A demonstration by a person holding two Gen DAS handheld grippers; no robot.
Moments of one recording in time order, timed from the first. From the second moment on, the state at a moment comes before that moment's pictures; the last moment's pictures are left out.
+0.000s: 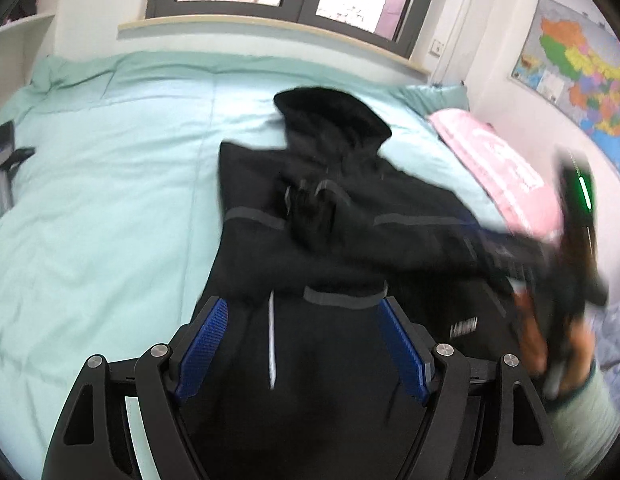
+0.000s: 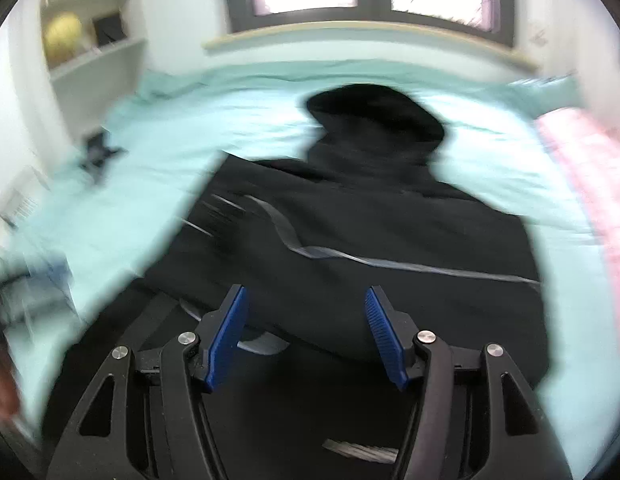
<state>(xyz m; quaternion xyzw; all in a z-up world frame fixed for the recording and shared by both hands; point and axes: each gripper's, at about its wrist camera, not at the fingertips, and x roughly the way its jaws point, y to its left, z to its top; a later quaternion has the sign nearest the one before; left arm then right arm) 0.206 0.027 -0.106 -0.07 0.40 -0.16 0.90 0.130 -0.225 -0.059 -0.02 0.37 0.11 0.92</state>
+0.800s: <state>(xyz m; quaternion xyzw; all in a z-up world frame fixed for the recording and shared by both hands) 0.374 0.078 -0.187 -0.35 0.43 -0.24 0.80 0.110 -0.300 -0.178 0.03 0.42 0.12 0.90</state>
